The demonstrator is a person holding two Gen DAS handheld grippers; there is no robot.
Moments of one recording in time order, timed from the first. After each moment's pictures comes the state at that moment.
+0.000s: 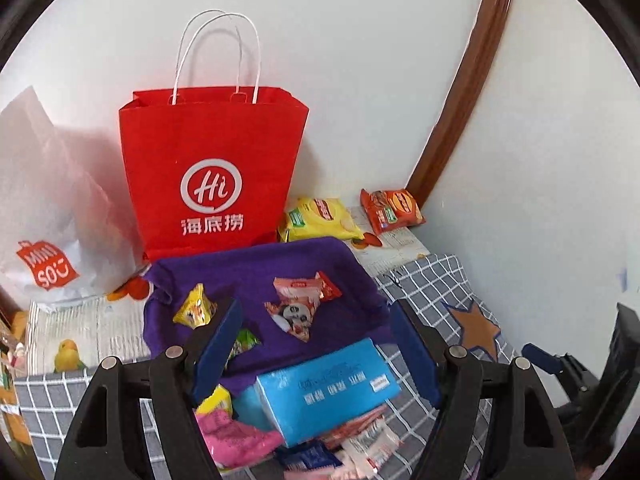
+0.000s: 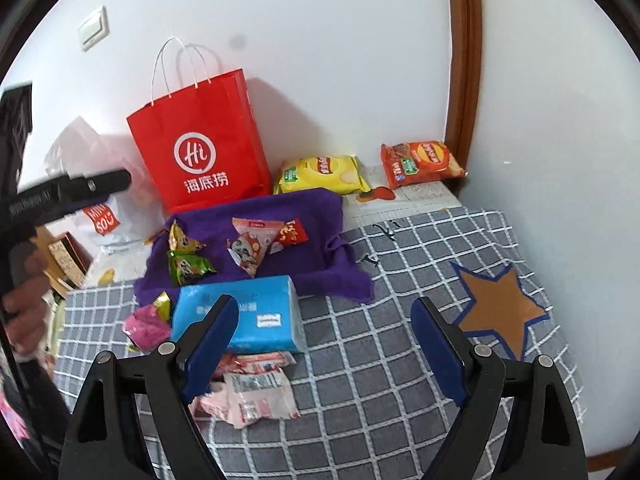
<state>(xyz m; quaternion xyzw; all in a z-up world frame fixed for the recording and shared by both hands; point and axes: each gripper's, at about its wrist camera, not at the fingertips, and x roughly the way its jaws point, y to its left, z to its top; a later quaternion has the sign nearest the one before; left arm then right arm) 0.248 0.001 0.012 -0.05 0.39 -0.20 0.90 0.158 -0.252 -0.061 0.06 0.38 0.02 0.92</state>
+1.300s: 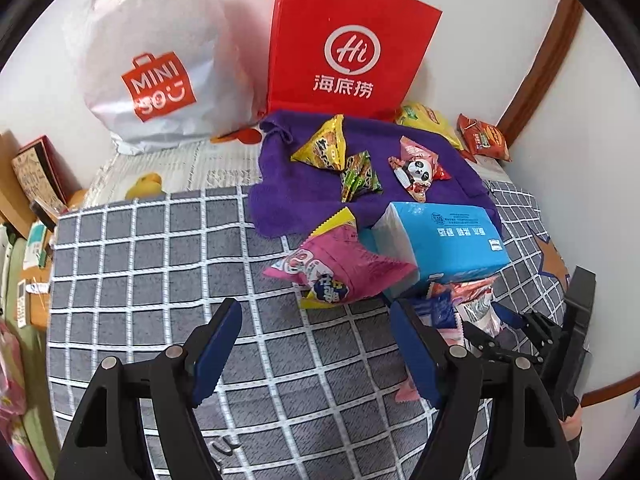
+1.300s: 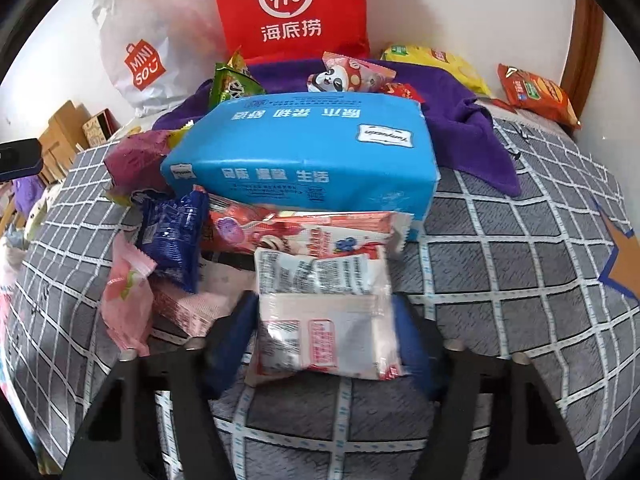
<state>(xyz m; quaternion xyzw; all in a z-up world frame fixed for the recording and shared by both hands) 0.163 0.088 -0.092 -0.06 0.49 -0.06 0.87 0.169 -0.173 -0.227 -0.02 0.46 0.16 0.87</state>
